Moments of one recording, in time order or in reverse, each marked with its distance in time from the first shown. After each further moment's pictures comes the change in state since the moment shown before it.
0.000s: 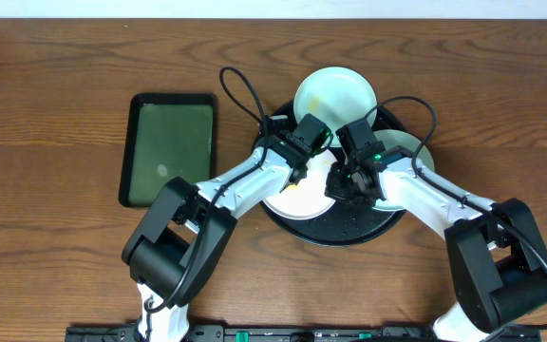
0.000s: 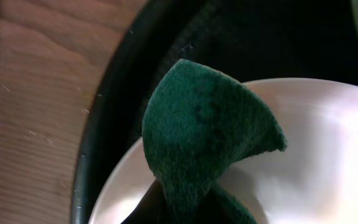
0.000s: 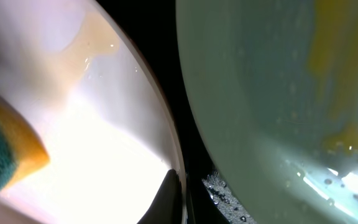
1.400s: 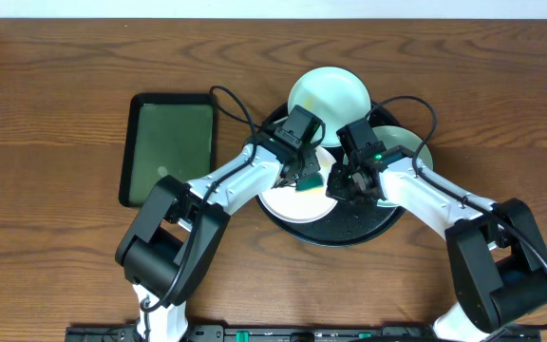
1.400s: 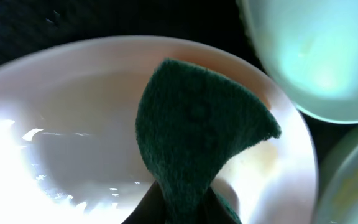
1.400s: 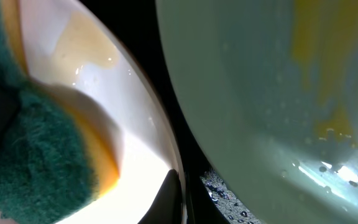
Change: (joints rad) left arm 0.044 -0.014 -0.018 0.104 0.420 -0.192; right arm 0.000 0.000 0.000 -0.004 0.009 -0.015
